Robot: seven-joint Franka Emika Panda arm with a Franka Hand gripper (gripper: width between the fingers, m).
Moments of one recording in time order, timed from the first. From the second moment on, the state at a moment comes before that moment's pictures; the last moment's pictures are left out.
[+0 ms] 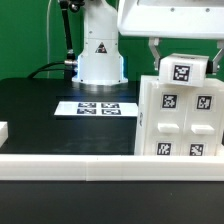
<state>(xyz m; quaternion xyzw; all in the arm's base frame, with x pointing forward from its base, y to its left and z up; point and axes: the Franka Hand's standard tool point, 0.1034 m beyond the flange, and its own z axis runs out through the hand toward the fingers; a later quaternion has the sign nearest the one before) 0.625 0.083 0.149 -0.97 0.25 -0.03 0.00</state>
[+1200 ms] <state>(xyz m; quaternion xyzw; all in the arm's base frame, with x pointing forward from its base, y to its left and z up) 0.626 0.076 0.150 -0.65 0.76 -0.01 0.04</state>
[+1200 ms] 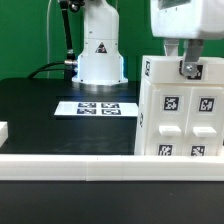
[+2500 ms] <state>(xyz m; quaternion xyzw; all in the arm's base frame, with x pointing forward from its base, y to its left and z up) 0.633 0.090 0.162 -0.57 0.82 0.03 0.08</state>
